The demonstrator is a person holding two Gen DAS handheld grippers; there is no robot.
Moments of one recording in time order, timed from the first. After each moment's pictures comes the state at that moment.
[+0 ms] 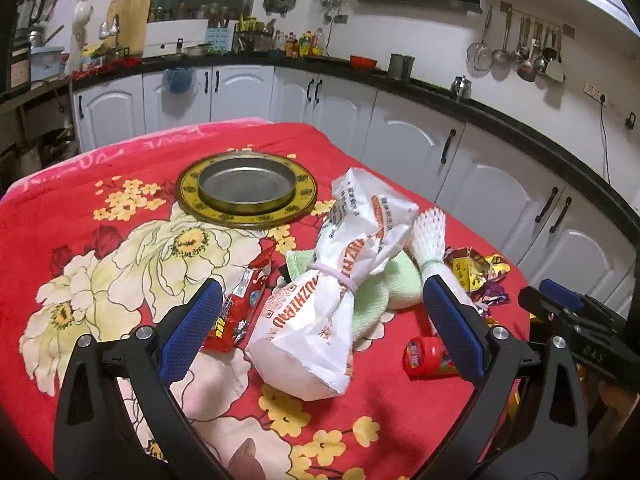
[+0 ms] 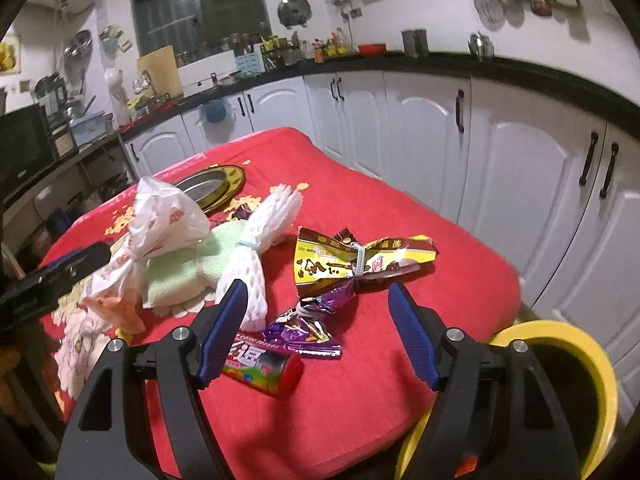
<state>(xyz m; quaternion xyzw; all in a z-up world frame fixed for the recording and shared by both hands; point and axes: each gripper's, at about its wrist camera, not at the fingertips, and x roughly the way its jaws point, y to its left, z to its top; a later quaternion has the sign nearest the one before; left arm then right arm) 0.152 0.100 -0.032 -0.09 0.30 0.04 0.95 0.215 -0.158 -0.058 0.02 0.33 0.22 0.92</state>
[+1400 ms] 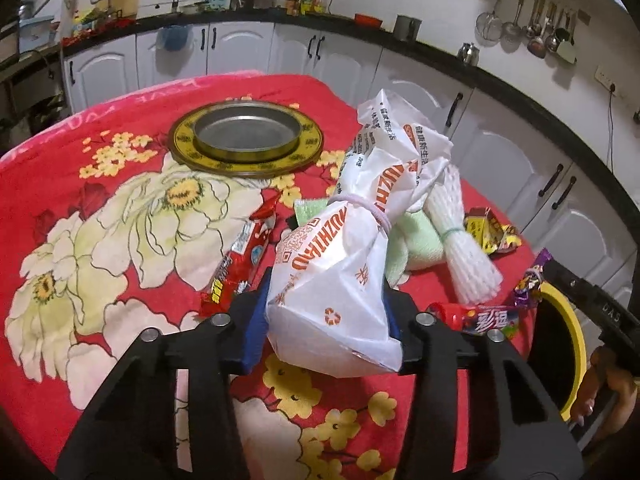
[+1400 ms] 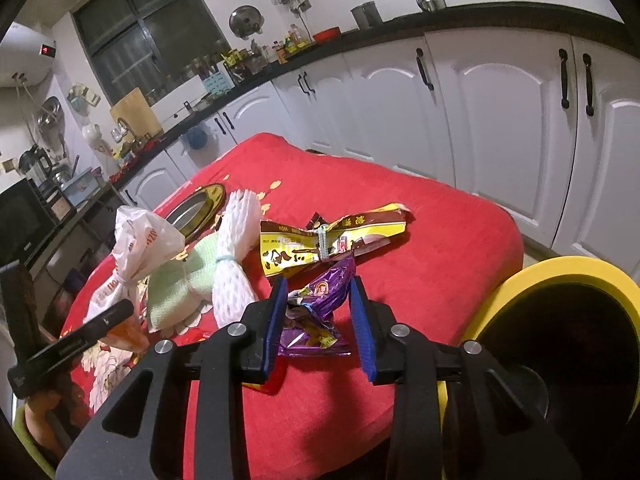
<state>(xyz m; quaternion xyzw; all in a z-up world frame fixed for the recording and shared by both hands) 0.159 0.108 -0.050 -0.11 0.37 0.03 0.92 0.217 -0.203 -0.071 0.13 0.35 0.21 0.90</state>
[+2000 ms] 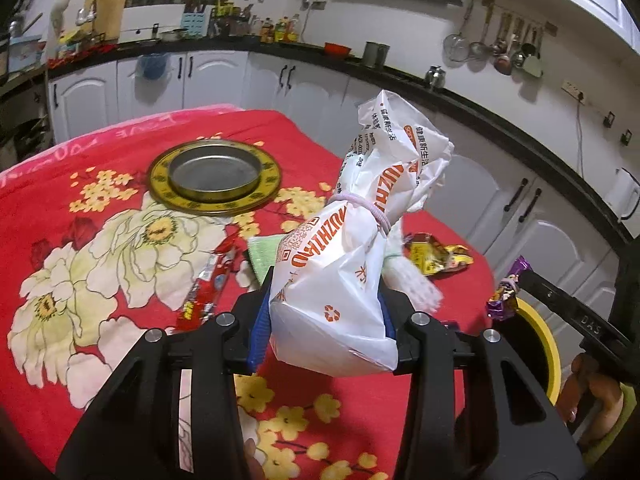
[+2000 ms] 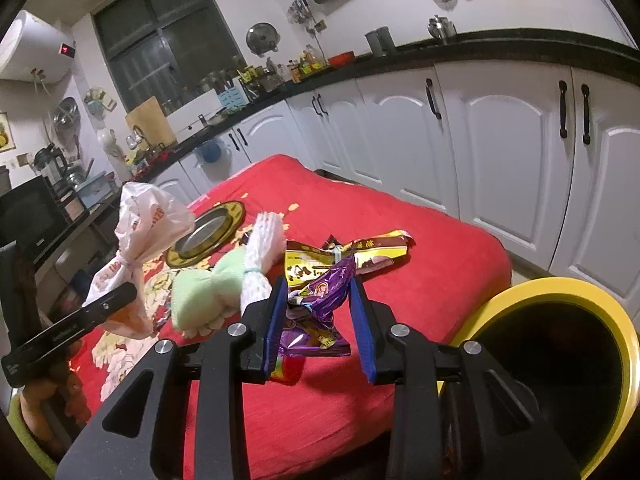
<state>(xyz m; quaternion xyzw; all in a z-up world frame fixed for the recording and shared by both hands) 0.143 0.084 -0.017 -0.11 0.32 -0.02 0.94 0.187 -0.212 -0.042 0.13 0.31 0.22 0.91</state>
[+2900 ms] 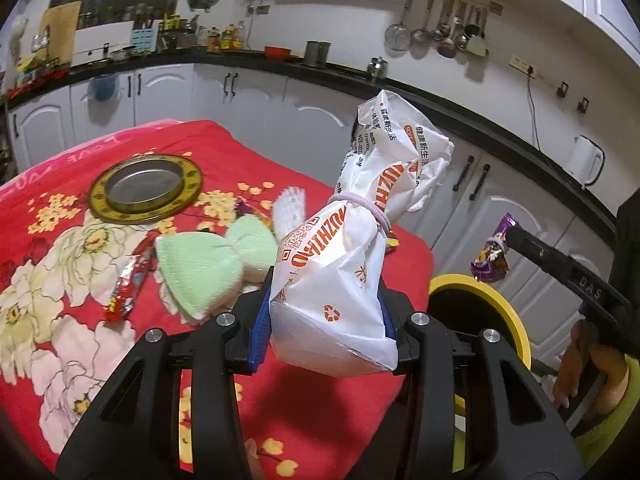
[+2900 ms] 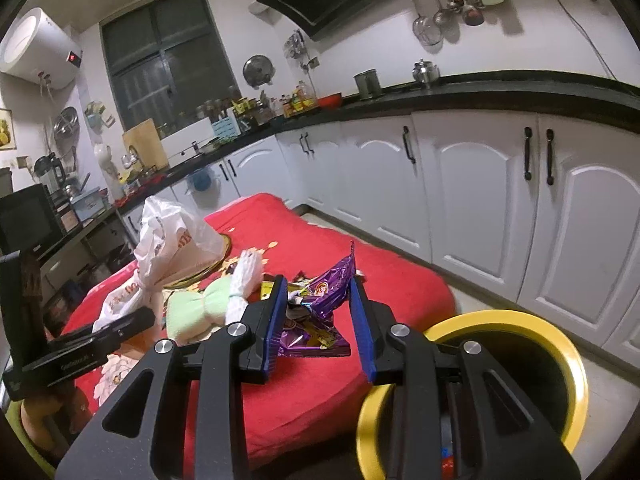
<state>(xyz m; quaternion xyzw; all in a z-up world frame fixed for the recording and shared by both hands) 0.130 0.014 -0.009 -0.08 0.31 -0.10 0.94 0.147 -0.266 -0.008 0.11 0.26 0.19 0.94</state>
